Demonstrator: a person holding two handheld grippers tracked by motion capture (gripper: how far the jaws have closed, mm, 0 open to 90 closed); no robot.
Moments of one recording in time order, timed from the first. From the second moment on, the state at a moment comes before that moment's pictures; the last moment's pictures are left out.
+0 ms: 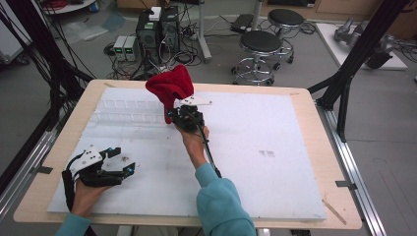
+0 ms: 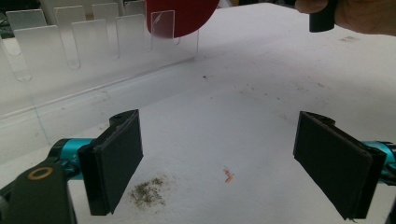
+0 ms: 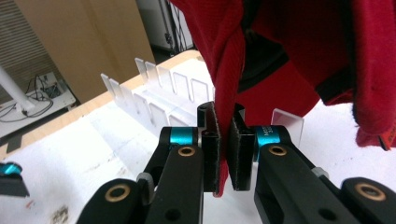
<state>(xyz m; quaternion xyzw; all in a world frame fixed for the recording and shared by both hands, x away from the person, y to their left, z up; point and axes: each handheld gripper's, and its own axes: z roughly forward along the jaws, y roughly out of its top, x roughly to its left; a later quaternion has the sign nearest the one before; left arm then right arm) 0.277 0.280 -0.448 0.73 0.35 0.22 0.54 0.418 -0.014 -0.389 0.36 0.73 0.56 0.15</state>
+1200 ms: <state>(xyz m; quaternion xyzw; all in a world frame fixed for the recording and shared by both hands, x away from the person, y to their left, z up) 0.275 0.281 -0.448 0.73 0.34 0.22 0.55 0.403 -0.017 -0.399 0.34 0.76 0.53 0.15</state>
